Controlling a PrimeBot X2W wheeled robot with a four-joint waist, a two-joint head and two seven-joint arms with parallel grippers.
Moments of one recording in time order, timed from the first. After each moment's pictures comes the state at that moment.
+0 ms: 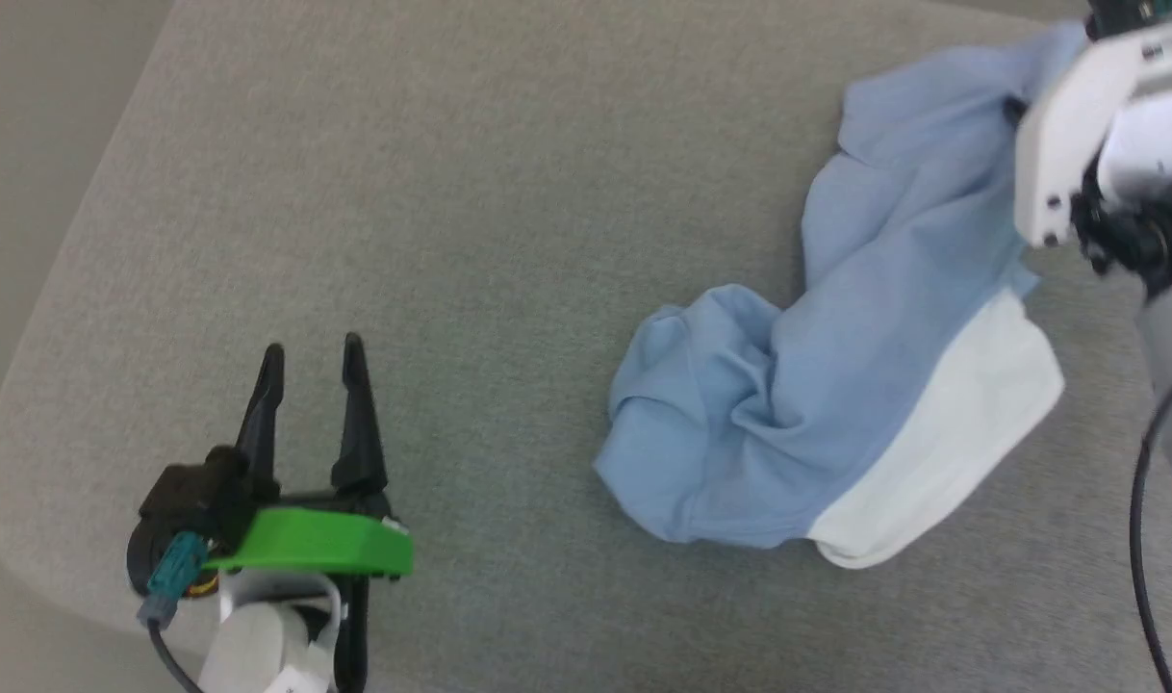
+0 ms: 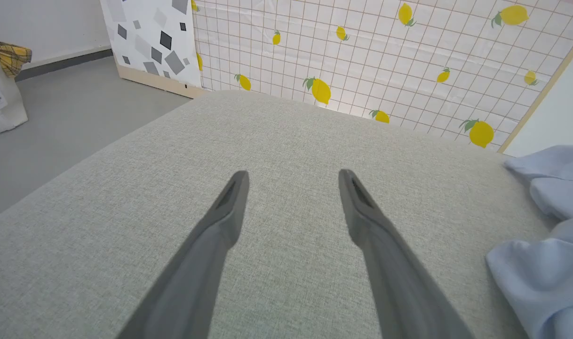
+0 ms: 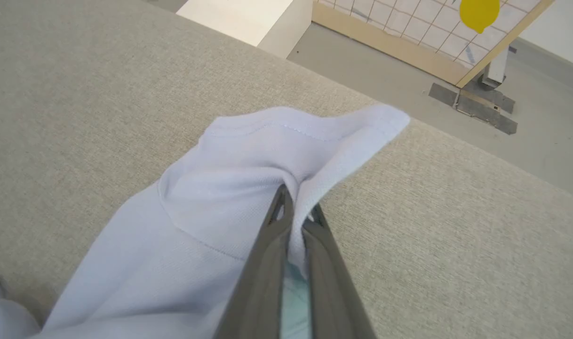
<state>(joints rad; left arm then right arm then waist) -0.12 0.06 -0.05 0.02 -0.28 0.02 -0.26 -0.93 -0.31 0.14 0.62 0.26 0.13 0.62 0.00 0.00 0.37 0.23</state>
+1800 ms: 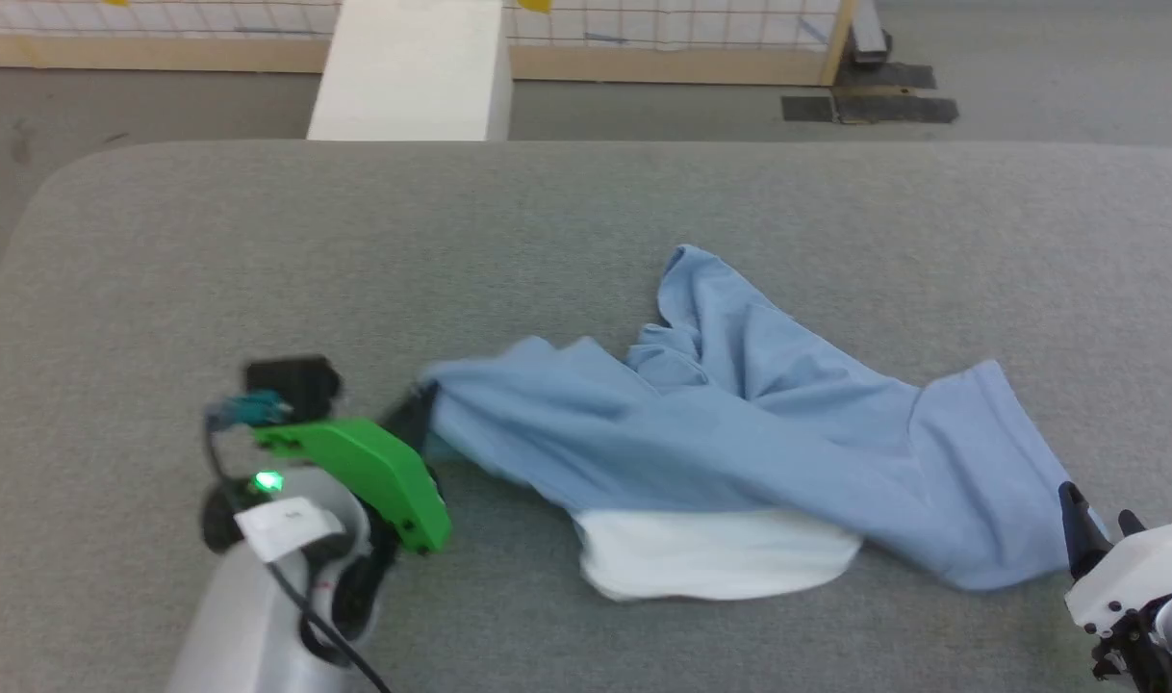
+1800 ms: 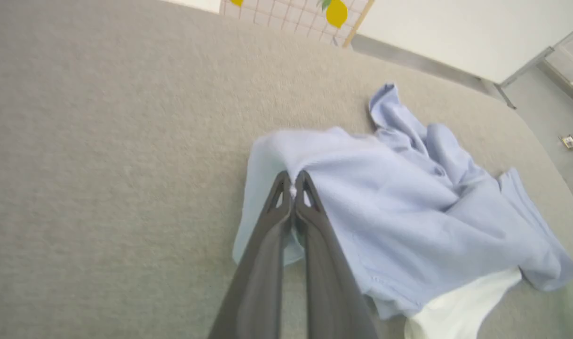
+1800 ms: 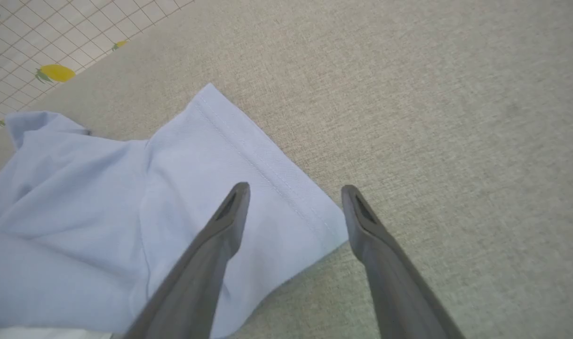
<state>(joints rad) -0.23 0.11 -0.14 0.10 -0.48 -0.02 0.37 -0.12 -0.05 -0.44 0.28 0.31 0.13 0.33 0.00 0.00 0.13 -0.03</state>
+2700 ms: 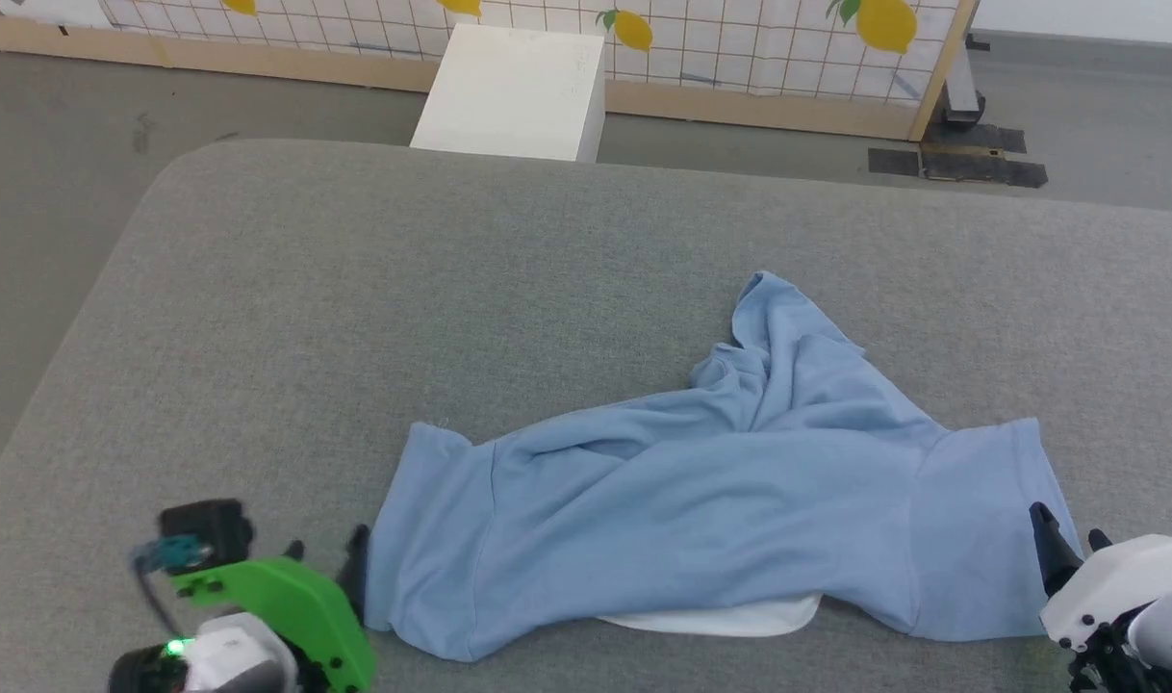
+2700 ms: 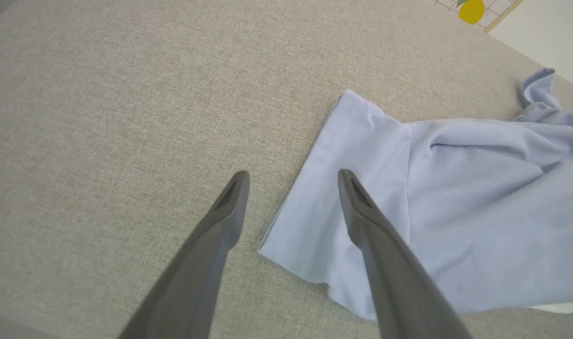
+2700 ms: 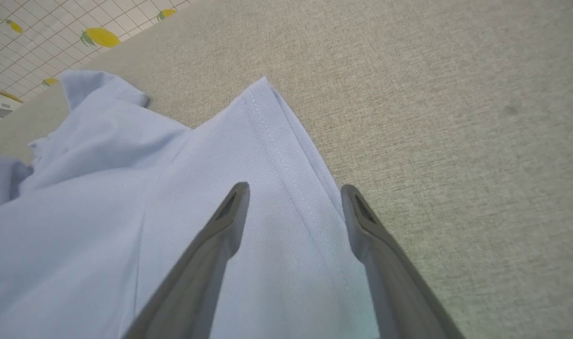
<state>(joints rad) 0.06 0.19 -0.05 -0.08 -0.46 0.13 0.42 -0.12 -0.05 -0.41 0.35 0.31 0.13 0.31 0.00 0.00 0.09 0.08</state>
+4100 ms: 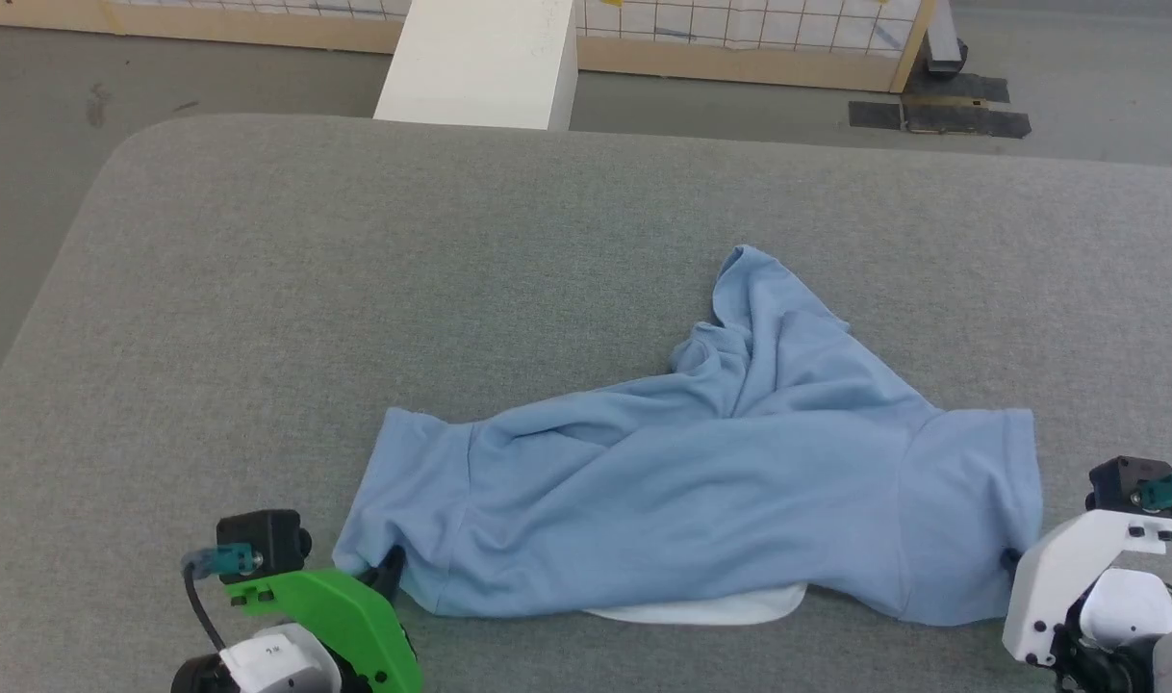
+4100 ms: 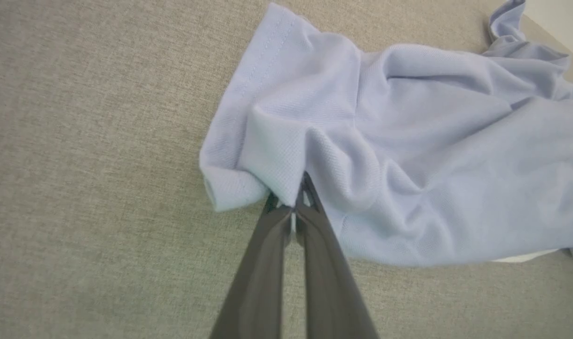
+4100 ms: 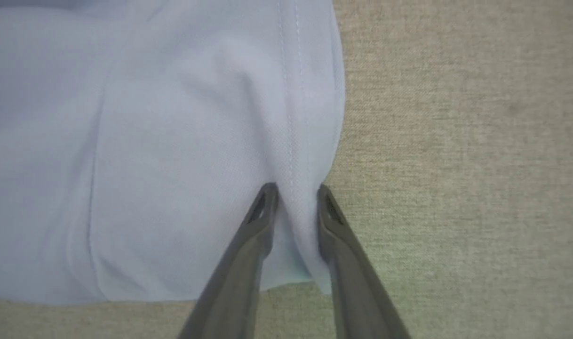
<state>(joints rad) 0.07 0.16 -0.12 -0.07 -0.51 0.11 0.46 -0.08 -0.05 -0.28 0.17 0.12 0.13 0.71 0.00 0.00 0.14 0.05</state>
